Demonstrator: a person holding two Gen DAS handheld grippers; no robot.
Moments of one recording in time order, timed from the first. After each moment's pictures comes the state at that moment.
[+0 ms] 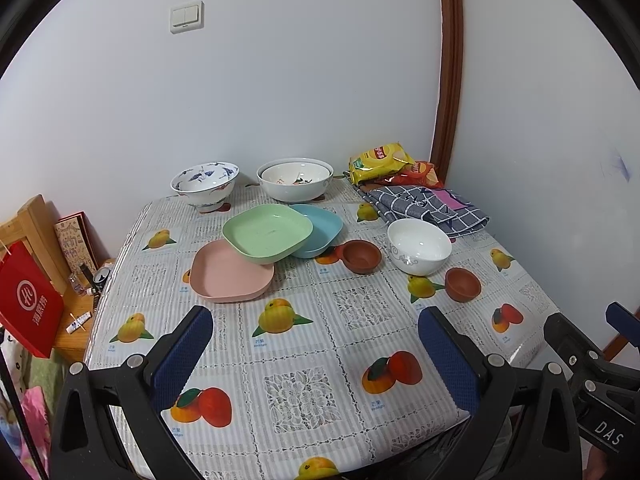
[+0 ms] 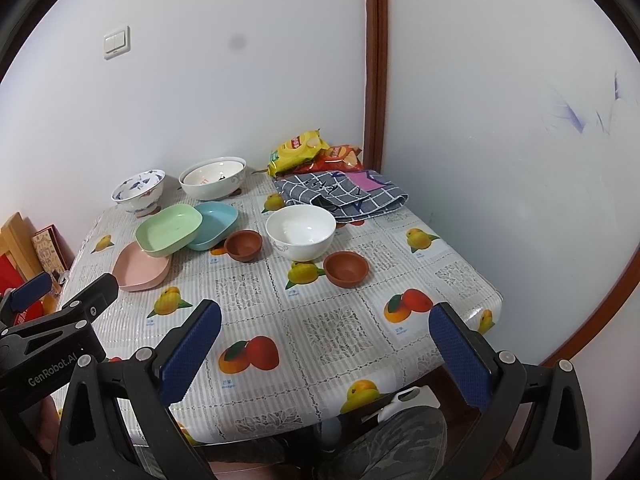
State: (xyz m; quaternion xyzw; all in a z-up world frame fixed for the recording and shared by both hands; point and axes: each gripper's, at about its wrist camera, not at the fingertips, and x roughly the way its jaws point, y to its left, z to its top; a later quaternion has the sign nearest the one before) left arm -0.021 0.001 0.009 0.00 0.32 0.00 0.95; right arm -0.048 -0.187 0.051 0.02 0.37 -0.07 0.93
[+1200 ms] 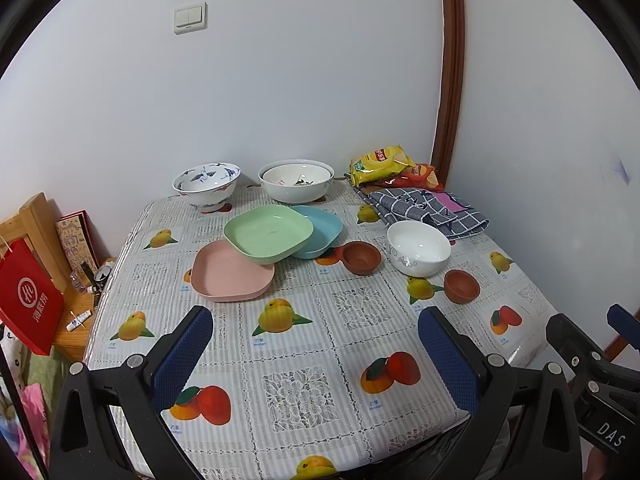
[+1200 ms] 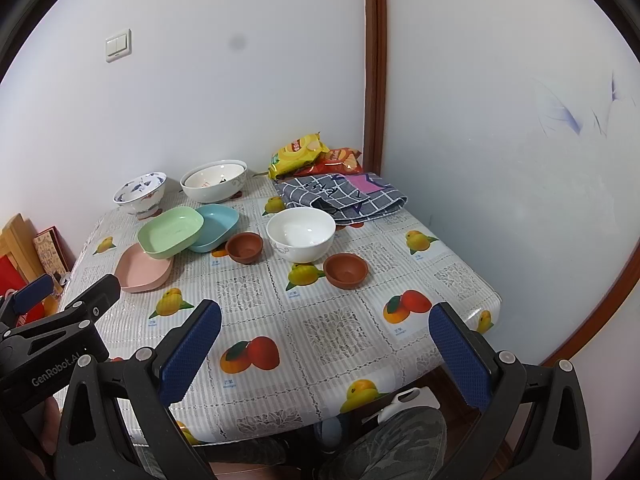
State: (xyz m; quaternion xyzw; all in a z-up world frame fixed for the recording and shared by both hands) left arm -0.024 -0.003 0.009 0.00 0.32 0.00 0.95; right arm -0.052 -0.187 0.055 0.02 0.37 -0.07 0.93
